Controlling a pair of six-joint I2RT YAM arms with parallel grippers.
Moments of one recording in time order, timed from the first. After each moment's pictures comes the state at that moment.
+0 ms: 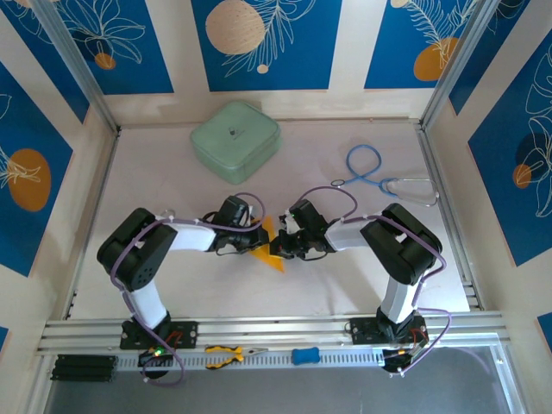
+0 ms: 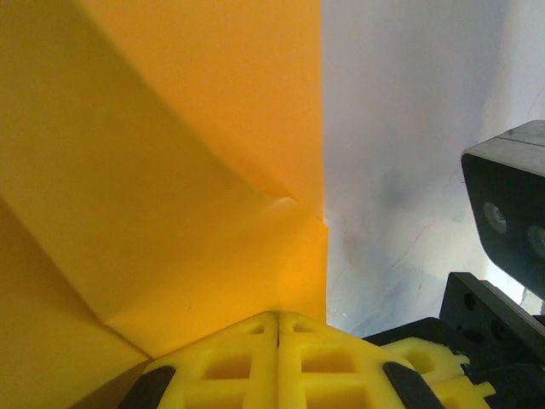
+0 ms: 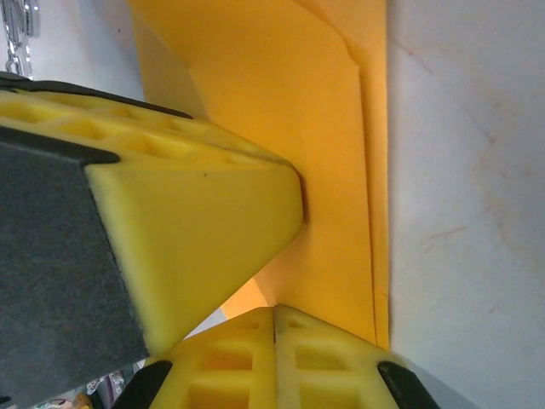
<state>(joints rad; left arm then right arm) -0.61 1.76 0.74 0.13 0.47 -0.90 0.69 1.78 0.74 0.10 -0.59 0.84</state>
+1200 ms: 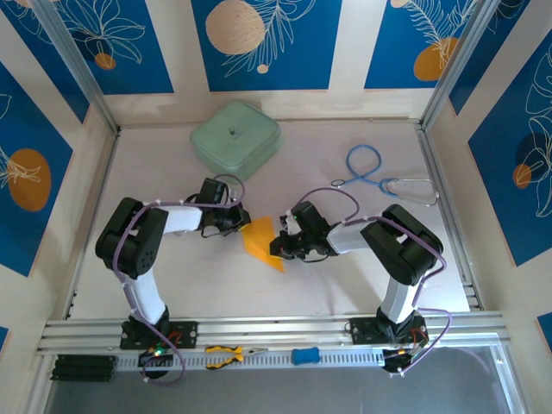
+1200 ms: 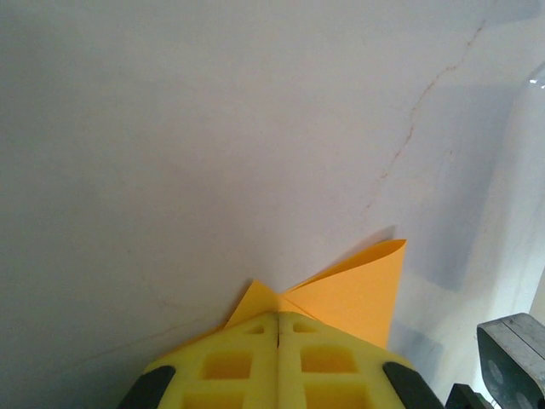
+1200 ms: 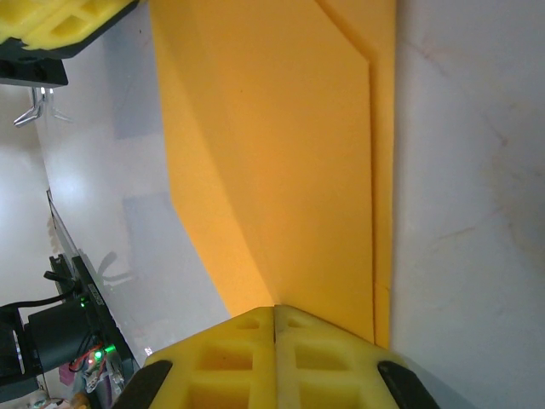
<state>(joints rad) -0.39 1.82 0.87 -0.02 0.51 -0.81 0.69 1.78 0.69 0.18 -0.60 0.84</state>
